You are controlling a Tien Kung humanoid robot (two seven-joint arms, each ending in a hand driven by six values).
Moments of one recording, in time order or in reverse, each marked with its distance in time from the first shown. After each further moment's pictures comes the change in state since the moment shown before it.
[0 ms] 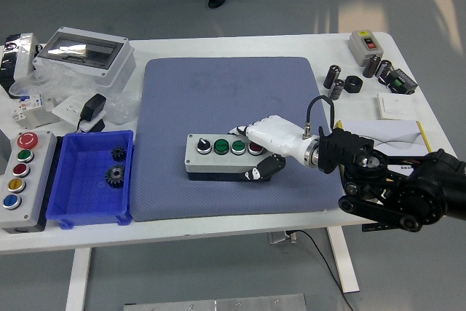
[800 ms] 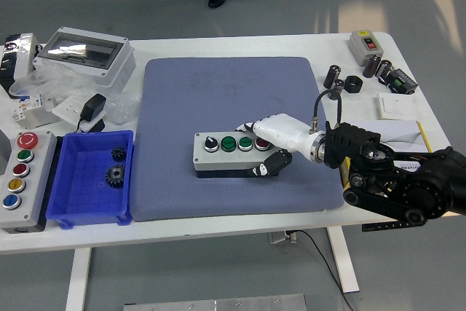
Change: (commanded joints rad) left arm 0.005 0.002 0.002 0.000 0.007 -0.006 0.004; right arm 0.007 -0.021 0.014 -0.005 0.058 0.037 0.008
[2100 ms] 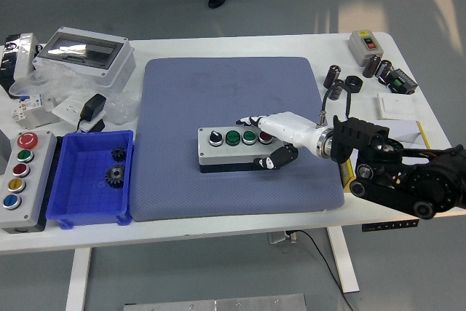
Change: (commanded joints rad) left arm -0.005 0.000 0.008 0.000 0.000 -0.006 0.002; right arm 0.007 -0.034 0.030 0.019 0.101 0.049 0.019
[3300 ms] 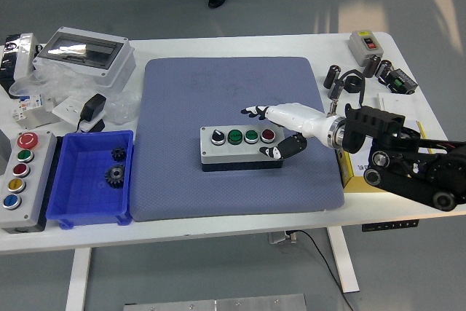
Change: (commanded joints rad) left arm 0.006 -0.005 -0.003 0.000 0.015 -0.005 0.006; right arm 0.019 -0.092 0.062 0.094 0.060 0.060 0.010
